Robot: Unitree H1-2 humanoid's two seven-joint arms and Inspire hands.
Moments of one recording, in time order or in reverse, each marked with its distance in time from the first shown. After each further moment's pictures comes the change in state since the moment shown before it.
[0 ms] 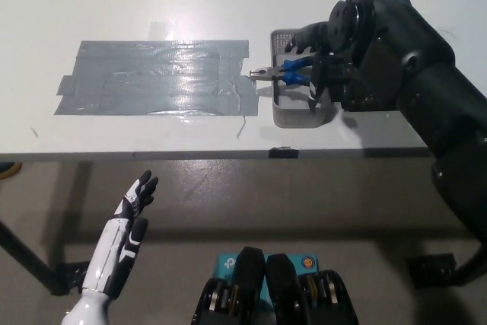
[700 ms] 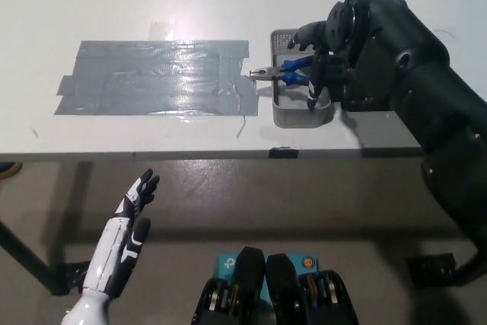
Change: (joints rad) left_arm 0.000 0.000 -0.002 -0.013 0.014 0.000 -0.002; right_arm -0.025 0.023 -0.008 0.089 0.000 -0.011 -0.064
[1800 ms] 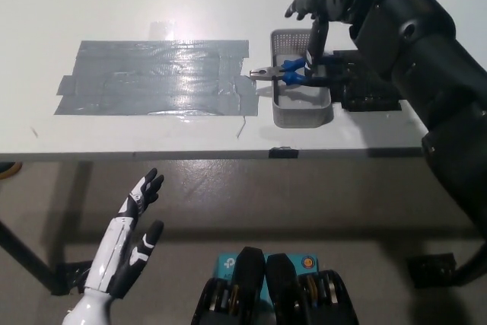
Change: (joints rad) left_arm 0.001 0.000 -0.005 -0.020 -0.004 0.003 -0.021; right_arm -0.062 -0.002 -0.028 0.030 -0.002 -0.009 -0.012
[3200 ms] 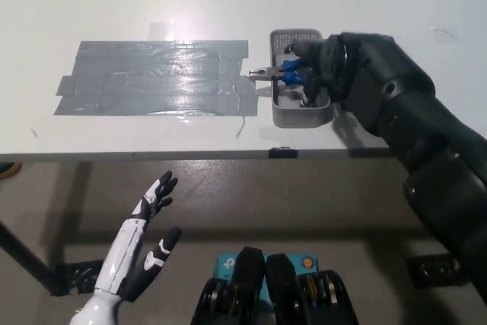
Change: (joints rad) left_arm 0.000 0.008 -0.037 -0.016 0.042 0.000 -0.004; right_arm 0.135 0.052 0.007 0.072 -0.015 -0.103 -0.292
